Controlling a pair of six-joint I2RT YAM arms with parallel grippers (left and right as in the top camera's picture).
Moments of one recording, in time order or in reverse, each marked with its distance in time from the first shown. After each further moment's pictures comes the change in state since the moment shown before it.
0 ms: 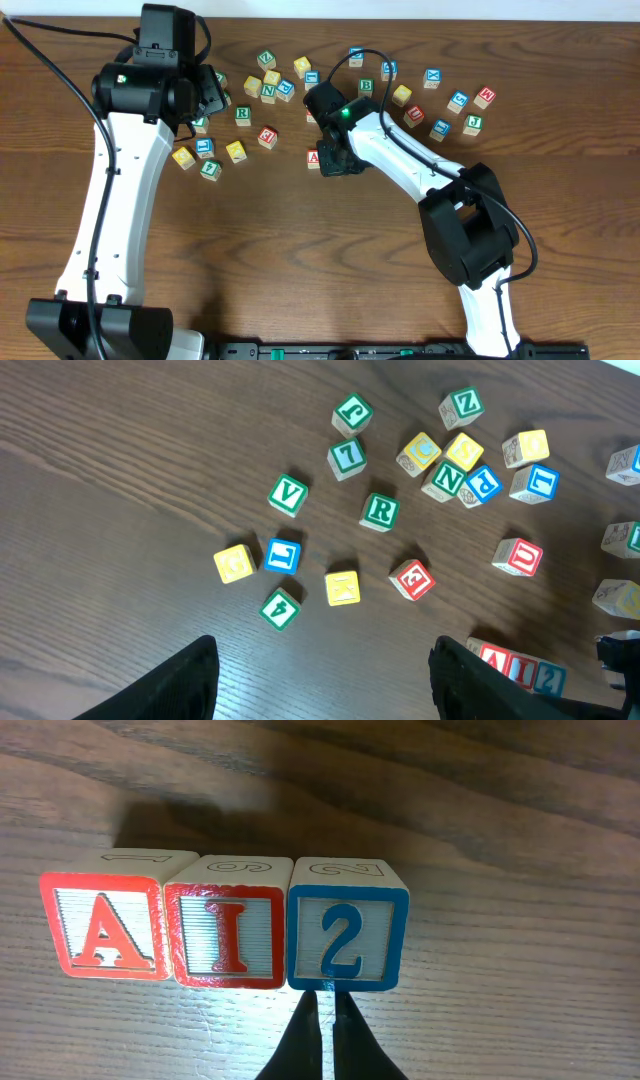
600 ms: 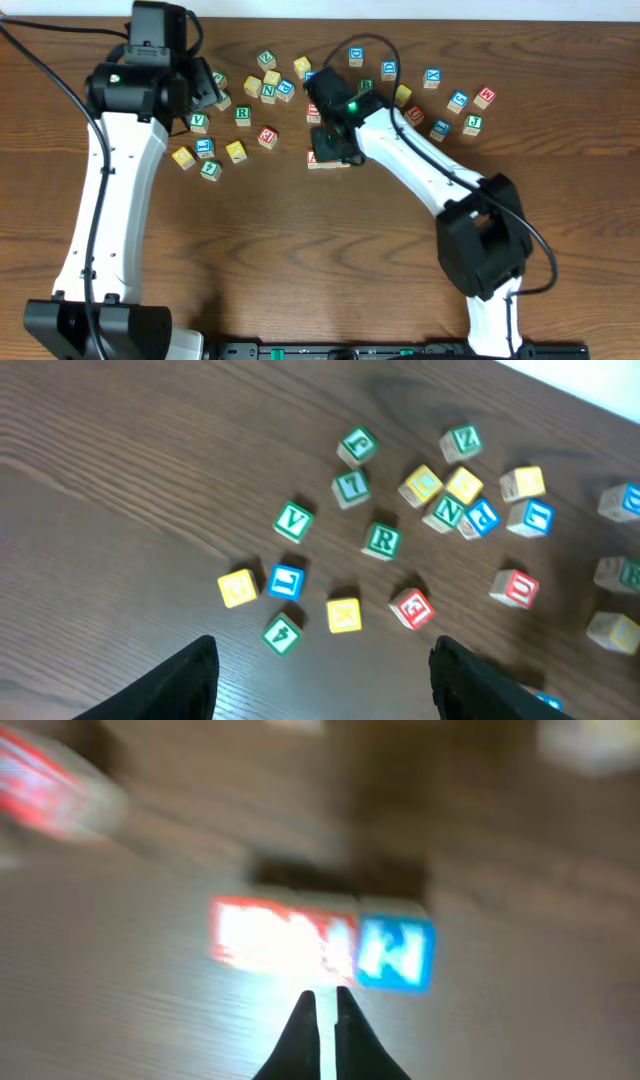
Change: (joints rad) left arm 0.035 0.000 0.000 0.053 0.000 0.001; right arm 0.000 -0.087 0.032 0.082 -0.051 -0.034
